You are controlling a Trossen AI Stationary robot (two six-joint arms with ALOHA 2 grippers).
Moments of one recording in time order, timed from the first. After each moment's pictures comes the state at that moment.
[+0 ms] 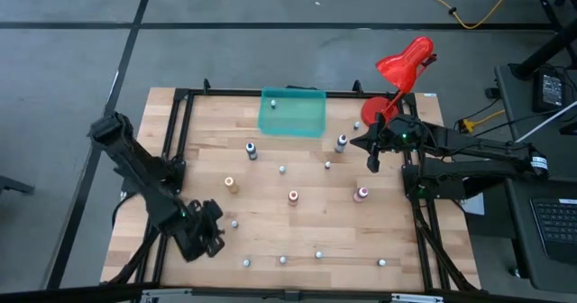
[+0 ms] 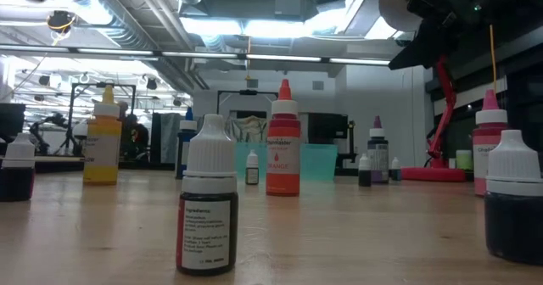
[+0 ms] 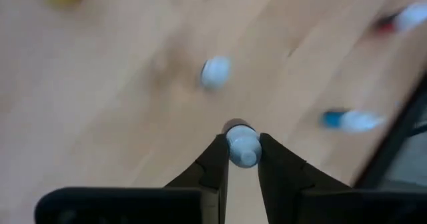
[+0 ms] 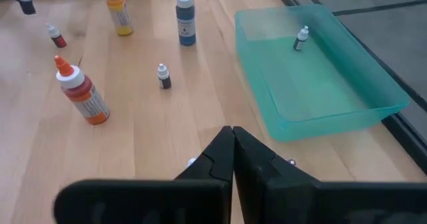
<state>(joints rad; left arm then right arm) -0.85 1.38 0.88 -0.72 -0.34 -1.57 -0.25 0.74 0.59 -0.36 0.00 -0.01</state>
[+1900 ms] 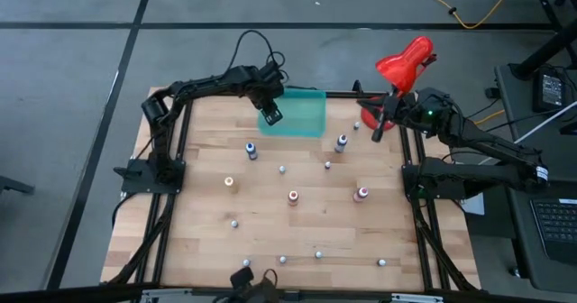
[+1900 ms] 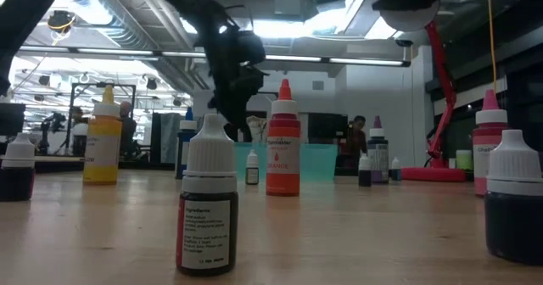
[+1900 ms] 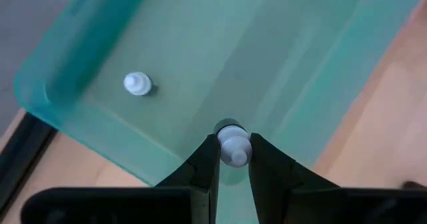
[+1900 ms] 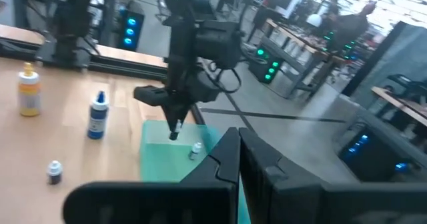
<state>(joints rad) 0.63 1.90 1.53 -0.81 0.08 0.04 -0.41 0.75 0.80 -0.19 0.05 -0.40</state>
